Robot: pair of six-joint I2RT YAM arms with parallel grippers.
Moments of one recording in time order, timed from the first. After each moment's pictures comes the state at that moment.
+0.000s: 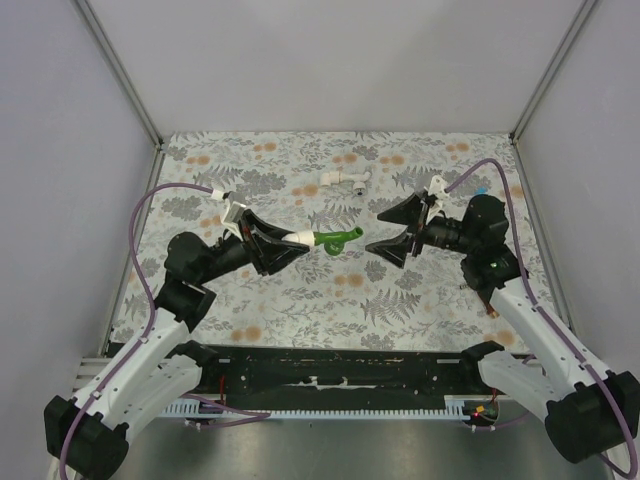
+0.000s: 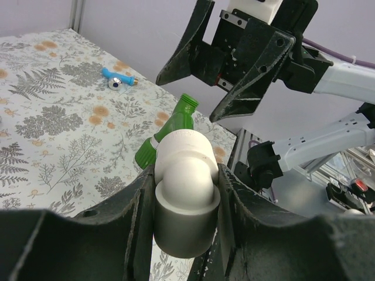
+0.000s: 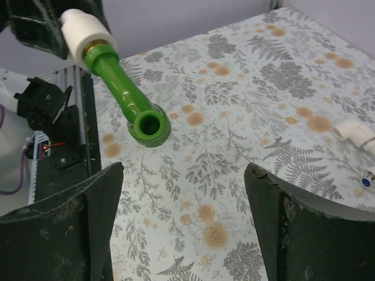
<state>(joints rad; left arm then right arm) -0.45 0.76 0.58 0.37 0.71 -0.56 0.33 0.95 0.76 0.11 -0.87 0.04</state>
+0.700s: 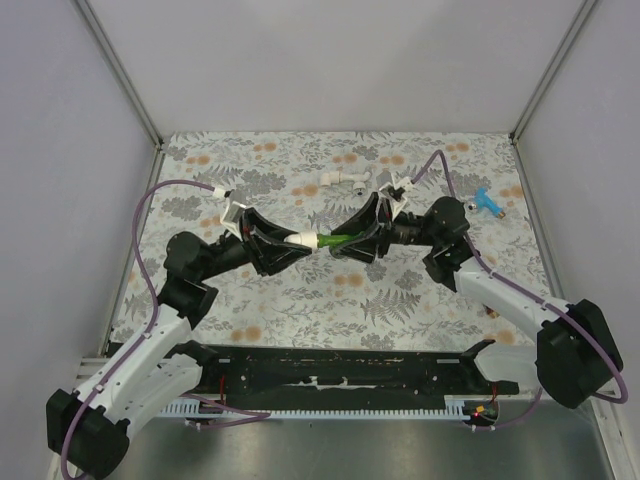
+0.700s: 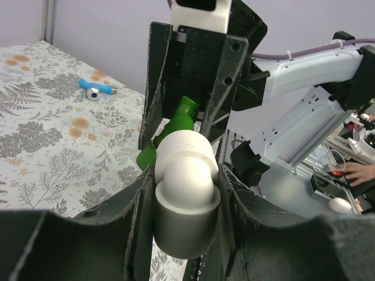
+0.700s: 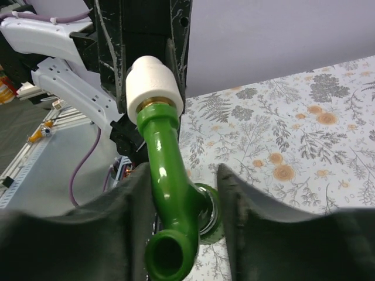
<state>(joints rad) -0.45 0.79 0.58 0.49 0.77 -0.62 0.54 1.23 0.73 0.72 -0.99 0.41</state>
